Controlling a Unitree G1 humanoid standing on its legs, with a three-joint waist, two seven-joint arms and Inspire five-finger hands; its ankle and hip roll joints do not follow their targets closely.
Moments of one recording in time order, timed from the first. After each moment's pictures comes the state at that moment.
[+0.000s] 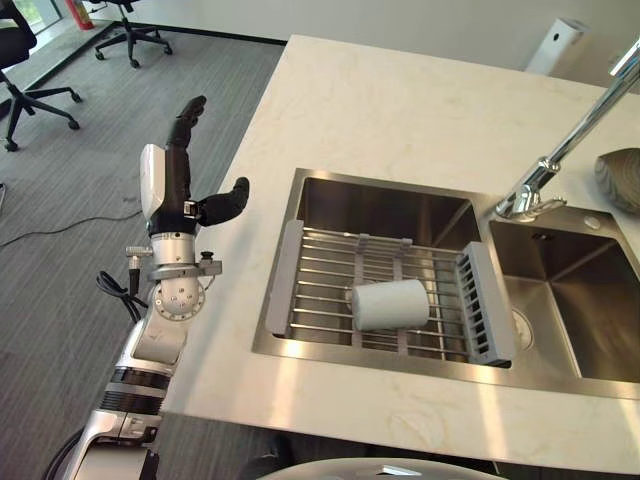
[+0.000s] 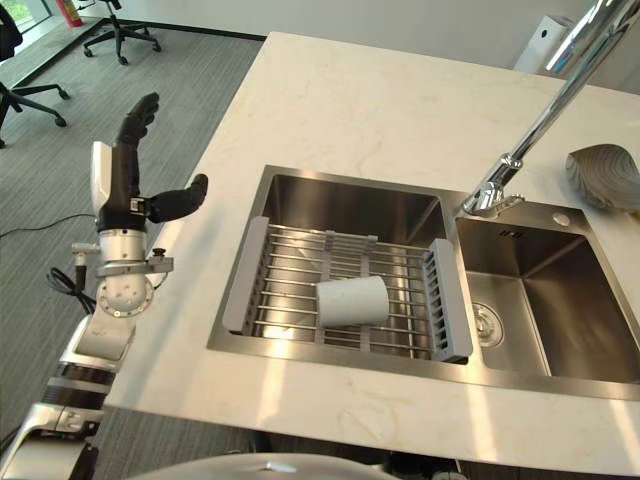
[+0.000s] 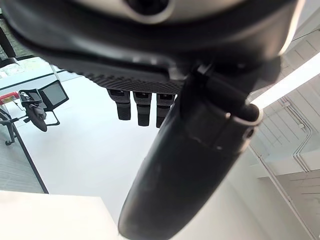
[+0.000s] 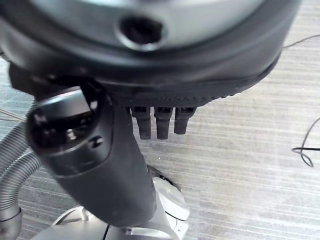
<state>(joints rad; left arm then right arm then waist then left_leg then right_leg) -0.25 0.54 -0.04 0.06 0.22 -0.24 0.46 0.11 -0.22 0.15 1.18 0.15 -0.13 -0.05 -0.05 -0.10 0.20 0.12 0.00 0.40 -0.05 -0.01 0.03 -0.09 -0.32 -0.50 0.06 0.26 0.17</state>
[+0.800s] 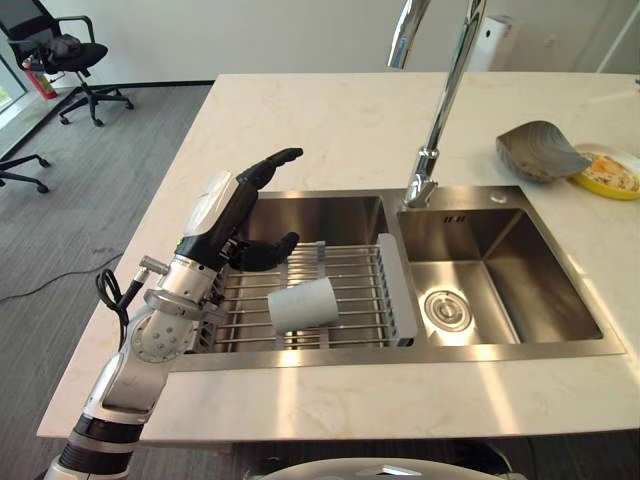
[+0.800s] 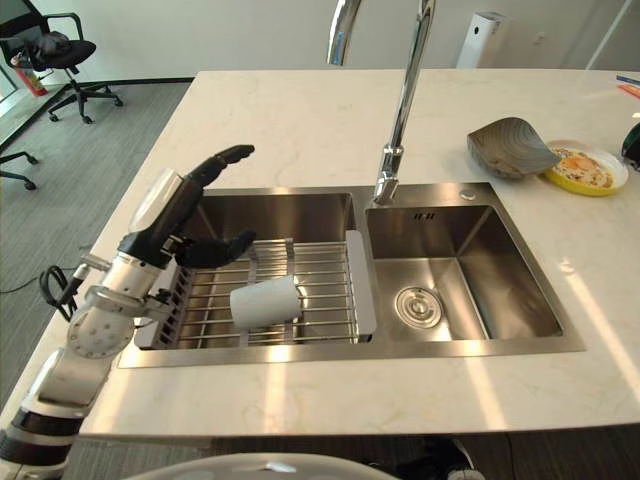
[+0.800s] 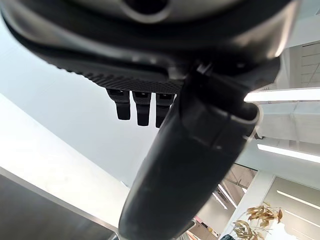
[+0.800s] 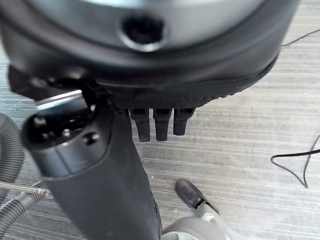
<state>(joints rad) 0.01 0.64 -0.02 -0.35 0.18 -0.24 0.01 0.09 -0.29 0.18 1.24 0.12 -0.11 0.02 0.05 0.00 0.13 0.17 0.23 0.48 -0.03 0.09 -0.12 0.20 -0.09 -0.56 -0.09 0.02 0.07</state>
